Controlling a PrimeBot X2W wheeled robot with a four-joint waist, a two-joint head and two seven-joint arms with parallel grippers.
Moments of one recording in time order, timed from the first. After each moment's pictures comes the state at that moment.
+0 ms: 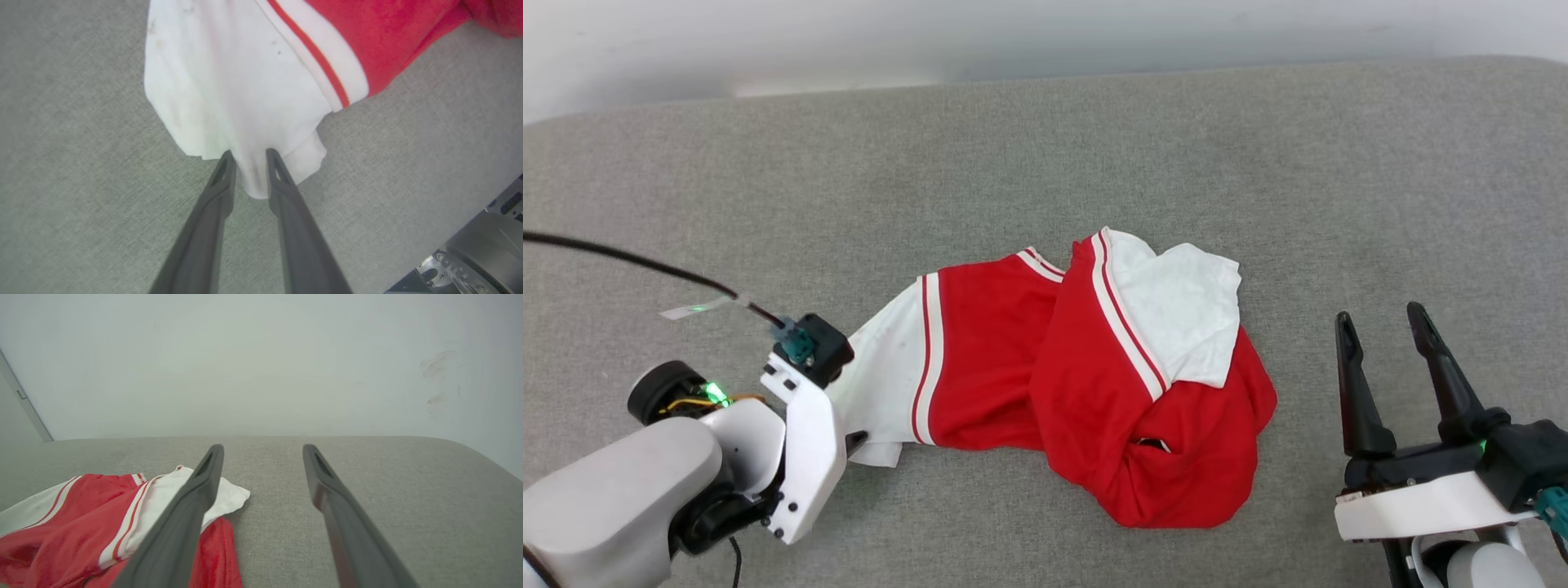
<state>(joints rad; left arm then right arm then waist) -0.82 0.90 -1.27 0.11 -1.05 0.02 0.46 -0.05 -0.05 0.01 -0.02 0.11 0.13 -0.26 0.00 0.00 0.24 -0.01</state>
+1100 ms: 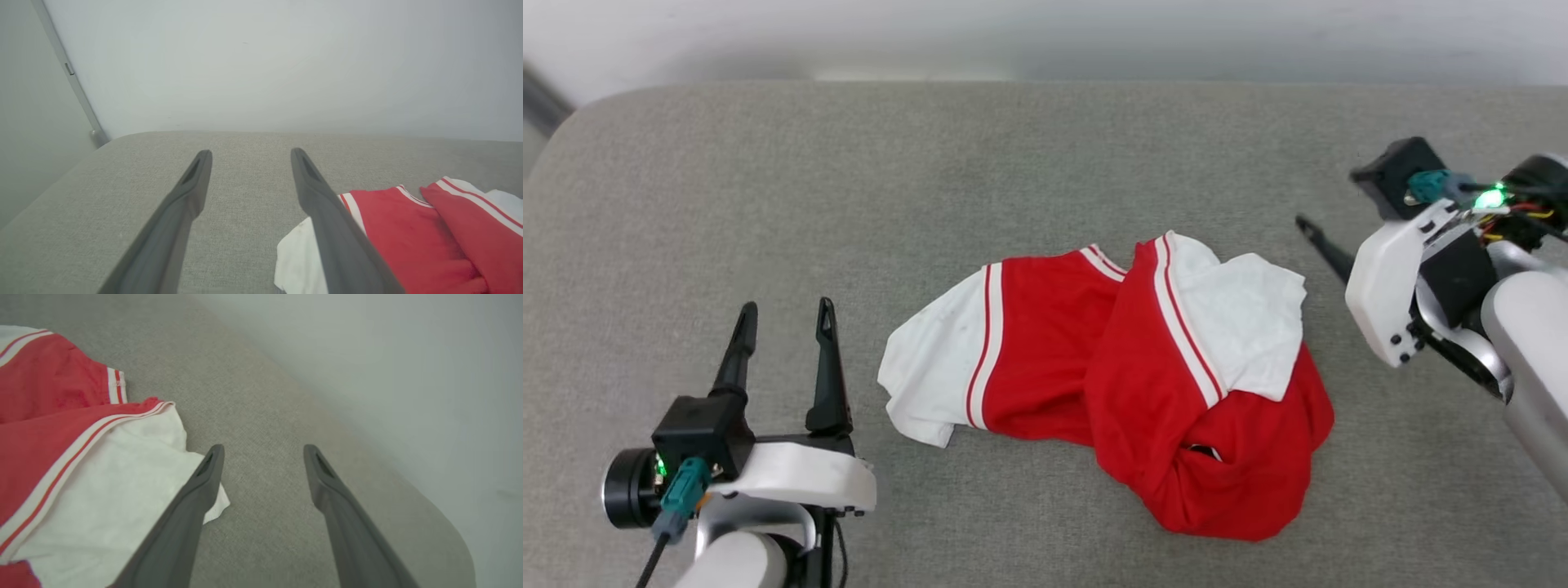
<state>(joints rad) -0.19 0.52 -0.48 -0.11 -0.59 0.51 -0.26 -0.78 -0.54 0.66 0.37 0.36 0.13 0.30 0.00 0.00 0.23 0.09</state>
